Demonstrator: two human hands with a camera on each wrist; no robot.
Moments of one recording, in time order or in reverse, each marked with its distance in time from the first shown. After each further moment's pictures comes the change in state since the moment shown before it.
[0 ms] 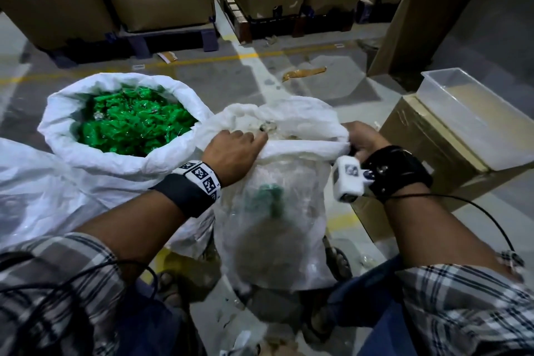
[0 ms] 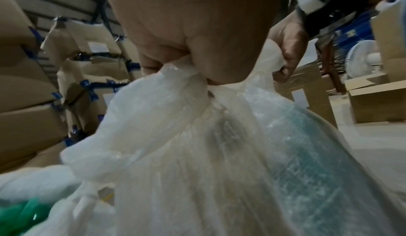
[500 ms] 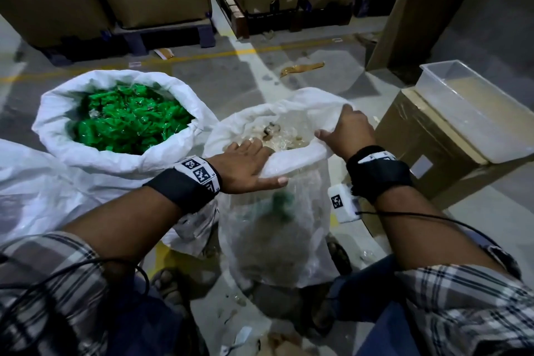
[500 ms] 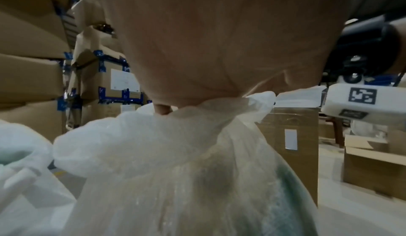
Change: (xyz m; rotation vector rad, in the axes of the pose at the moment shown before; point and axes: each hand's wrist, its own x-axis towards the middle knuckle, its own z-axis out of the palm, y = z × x) left_hand -0.003 0.009 0.009 -0.383 -0.329 0.139; right_hand 0.015 0.016 0.014 -0.928 0.435 -0.397
